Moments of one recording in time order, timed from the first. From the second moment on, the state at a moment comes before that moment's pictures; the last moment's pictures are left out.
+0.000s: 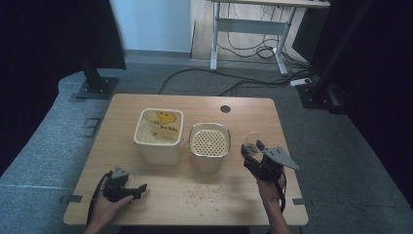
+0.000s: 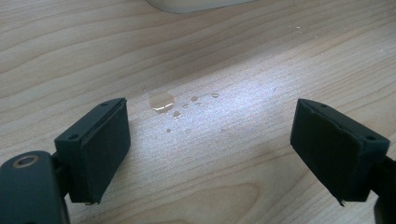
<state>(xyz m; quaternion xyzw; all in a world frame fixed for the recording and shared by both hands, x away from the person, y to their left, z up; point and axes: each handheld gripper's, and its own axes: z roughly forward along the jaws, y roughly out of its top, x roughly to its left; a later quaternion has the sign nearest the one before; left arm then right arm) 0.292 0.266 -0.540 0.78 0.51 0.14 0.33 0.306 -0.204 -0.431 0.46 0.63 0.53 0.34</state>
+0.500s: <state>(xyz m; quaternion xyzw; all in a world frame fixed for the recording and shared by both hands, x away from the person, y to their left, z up) 0.291 0.266 -0.540 0.79 0.50 0.14 0.33 0.325 -0.188 -0.404 0.45 0.64 0.49 0.38</state>
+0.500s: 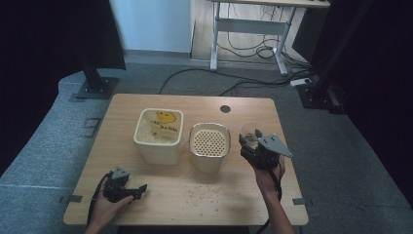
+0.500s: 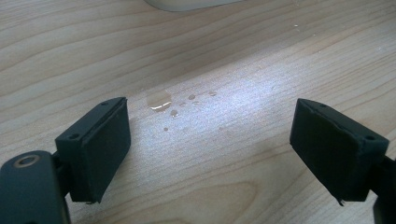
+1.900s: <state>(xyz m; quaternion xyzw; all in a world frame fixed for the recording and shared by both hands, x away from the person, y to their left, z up) 0.290 0.267 -0.541 0.79 0.50 0.14 0.33 0.356 -0.149 -0.390 0.41 0.70 0.39 0.43</state>
